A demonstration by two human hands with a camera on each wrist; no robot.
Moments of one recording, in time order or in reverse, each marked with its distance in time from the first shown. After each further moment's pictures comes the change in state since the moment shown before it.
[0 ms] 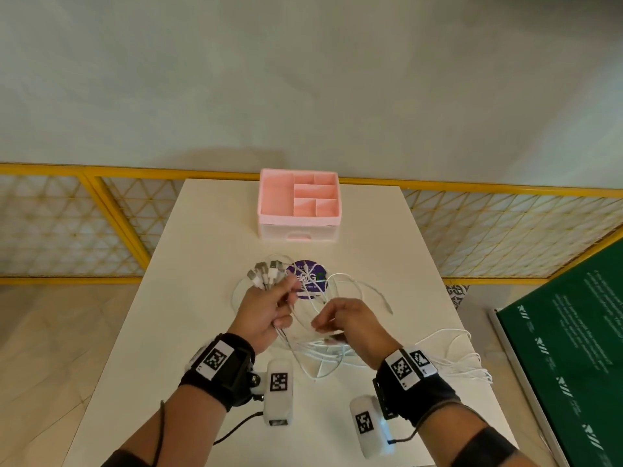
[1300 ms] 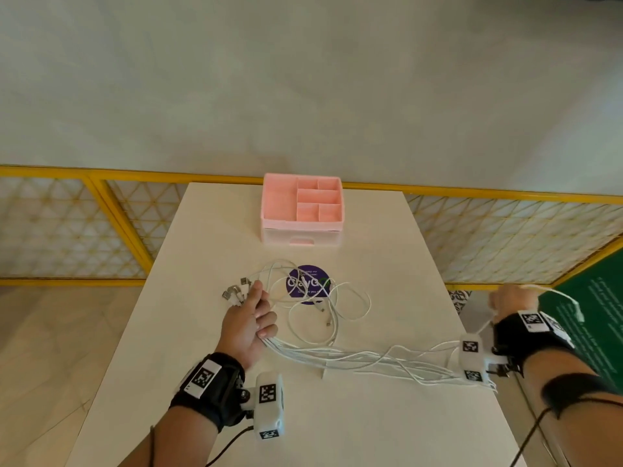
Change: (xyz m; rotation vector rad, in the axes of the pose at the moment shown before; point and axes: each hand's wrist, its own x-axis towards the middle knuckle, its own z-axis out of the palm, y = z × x) left_hand 0.001 -0.009 -0.030 -0.283 0.150 0.020; right_hand 0.019 0.011 -0.248 -0.738 0.872 0.449
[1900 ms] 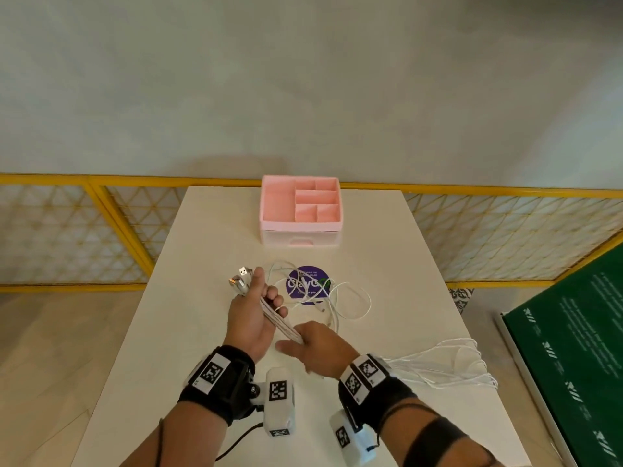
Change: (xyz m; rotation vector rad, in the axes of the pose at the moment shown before) left_hand -0.009 0.005 0.030 0.026 0.020 0.134; right_hand -0.239 -0.111 0.129 0.130 -0.808 -0.943
